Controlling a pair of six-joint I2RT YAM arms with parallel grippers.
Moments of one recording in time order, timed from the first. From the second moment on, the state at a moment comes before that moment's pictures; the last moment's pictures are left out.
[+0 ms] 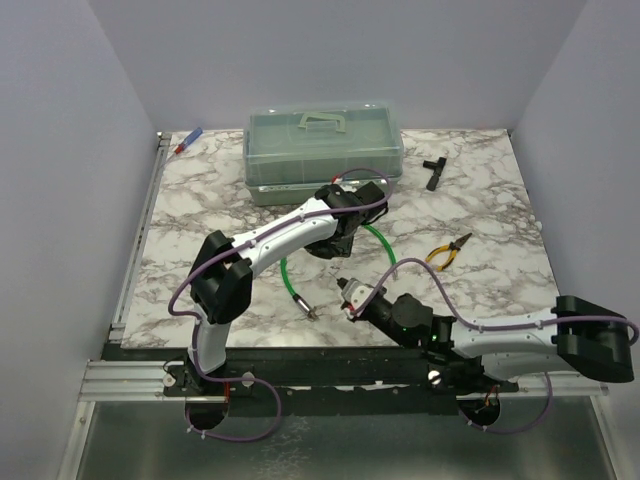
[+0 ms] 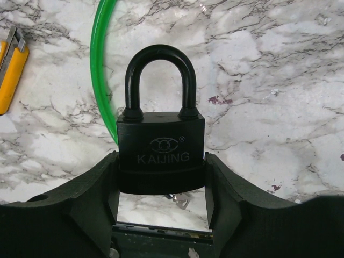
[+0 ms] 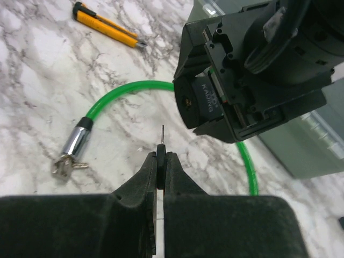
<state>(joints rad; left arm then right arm) -0.90 1.94 1.75 -1.18 -0.43 -0.69 1.30 1.11 0.32 0.69 0.45 -0.41</state>
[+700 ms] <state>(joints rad) -0.88 1.95 1.85 -1.33 -0.43 -0.71 1.36 1.76 0.43 1.45 0.66 -1.11</state>
